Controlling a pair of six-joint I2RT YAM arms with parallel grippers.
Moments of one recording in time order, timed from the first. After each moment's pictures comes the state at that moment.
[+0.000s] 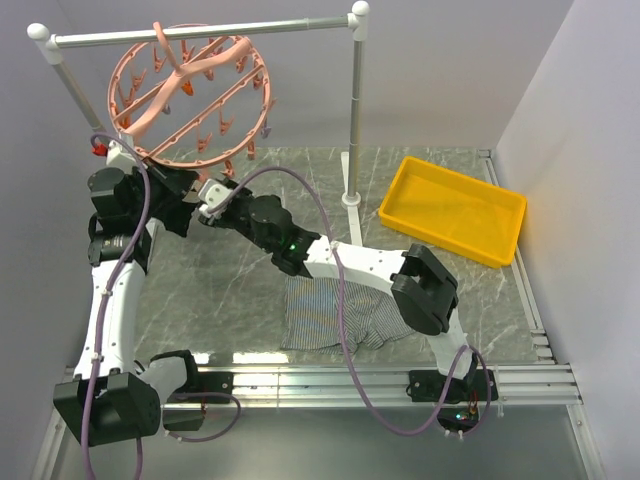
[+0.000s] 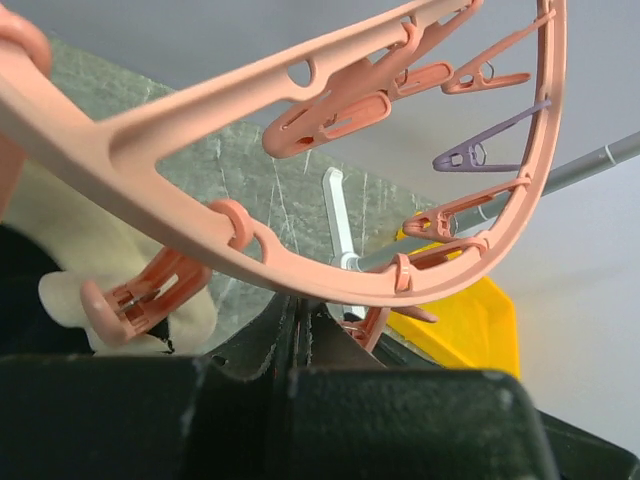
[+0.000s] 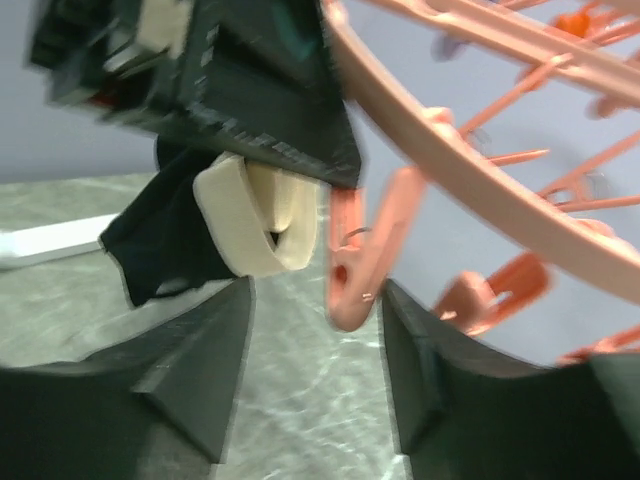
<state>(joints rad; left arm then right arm) 0.17 1.06 1.03 -0.12 0.44 -0.66 1.07 2.04 1.64 0.53 0.16 -0.52</state>
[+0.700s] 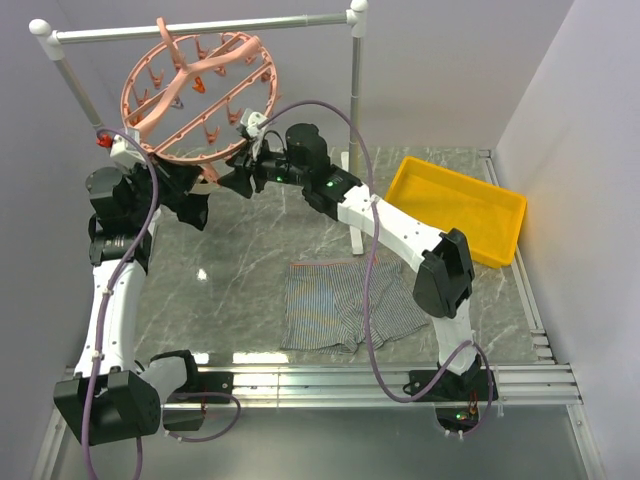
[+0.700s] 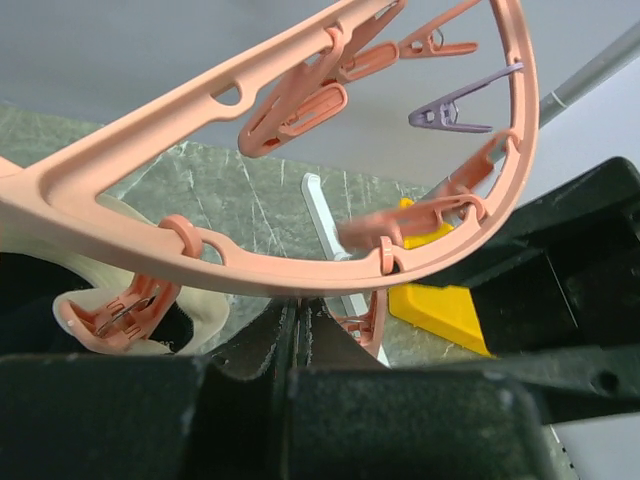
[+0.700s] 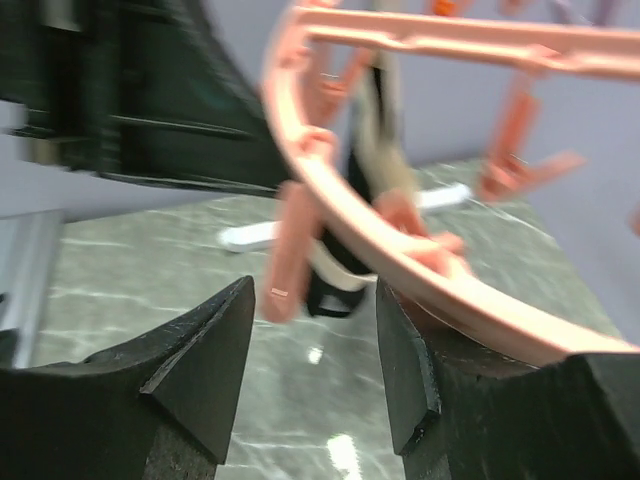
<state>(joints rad) 0.17 1.06 1.01 0.00 0.55 -0.56 0.81 2.02 1.93 0.06 -0.51 -0.05</state>
